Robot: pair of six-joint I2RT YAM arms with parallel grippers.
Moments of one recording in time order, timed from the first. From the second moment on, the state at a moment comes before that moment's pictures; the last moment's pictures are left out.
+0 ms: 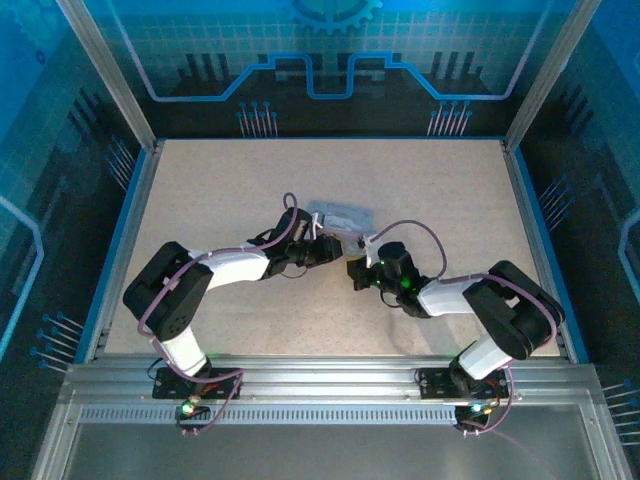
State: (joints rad) left arm -0.61 1.71 0.88 0.14 0.36 -0.88; right arm 0.63 1.56 0.44 0.60 -0.14 0.33
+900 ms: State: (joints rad) left arm -0.61 1.71 0.88 0.14 0.34 -0.88; right arm 0.59 1.61 0.46 0.67 -0.20 0.26
